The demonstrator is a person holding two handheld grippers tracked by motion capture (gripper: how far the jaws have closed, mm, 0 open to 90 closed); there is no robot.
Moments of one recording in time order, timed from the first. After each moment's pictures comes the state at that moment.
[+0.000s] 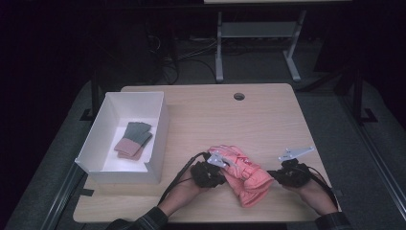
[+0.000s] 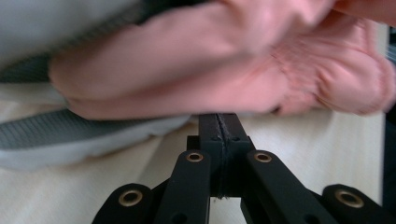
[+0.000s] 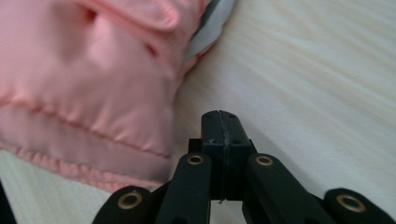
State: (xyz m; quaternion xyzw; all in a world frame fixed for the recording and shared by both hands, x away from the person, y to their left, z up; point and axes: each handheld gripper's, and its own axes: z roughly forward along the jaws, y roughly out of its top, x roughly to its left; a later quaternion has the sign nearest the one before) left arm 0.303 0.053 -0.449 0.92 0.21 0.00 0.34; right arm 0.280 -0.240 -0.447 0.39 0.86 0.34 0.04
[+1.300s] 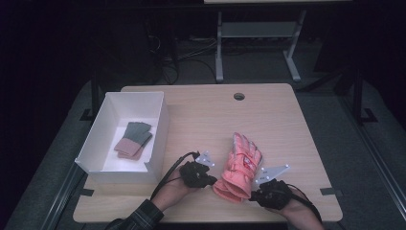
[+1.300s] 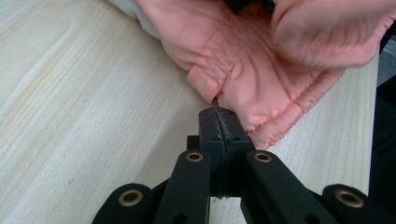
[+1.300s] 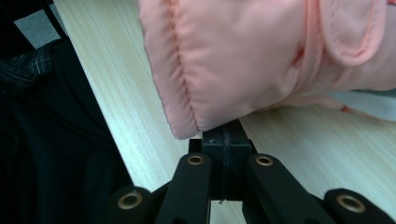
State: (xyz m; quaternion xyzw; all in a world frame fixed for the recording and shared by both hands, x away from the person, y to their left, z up) left arm 0.297 0.085 -0.444 0.92 0.20 -0.01 0.33; right arm 0.232 -0.175 -0.440 0.31 0.89 0.34 0.01
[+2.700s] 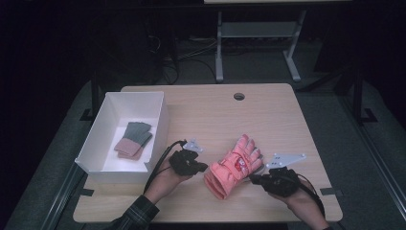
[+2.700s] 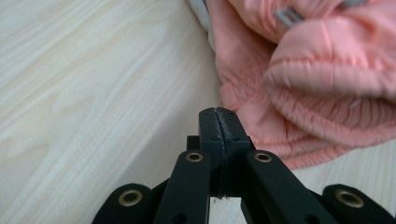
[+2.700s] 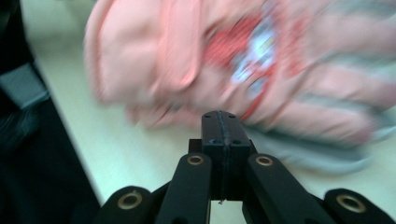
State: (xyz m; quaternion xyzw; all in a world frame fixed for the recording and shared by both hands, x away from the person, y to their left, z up) left arm 0.322 0.112 -0.424 0.90 0.27 0.02 0.35; right arm 0.250 -0.194 -0.409 0.35 0.84 0.40 0.07
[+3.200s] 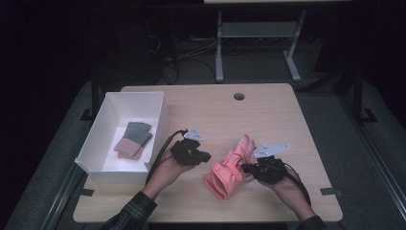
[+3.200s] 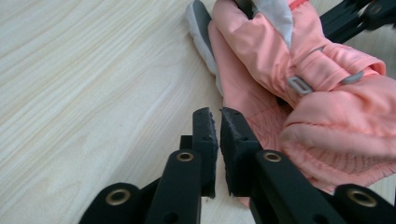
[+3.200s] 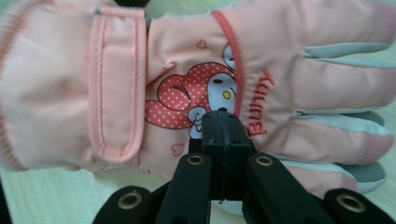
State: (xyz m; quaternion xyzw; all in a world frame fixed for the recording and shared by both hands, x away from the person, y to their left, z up) left arm 0.338 0.105 -0.402 0.89 0.26 0.03 0.37; right arm 0.285 -0.171 -0.429 0.36 0.85 0.38 0.09
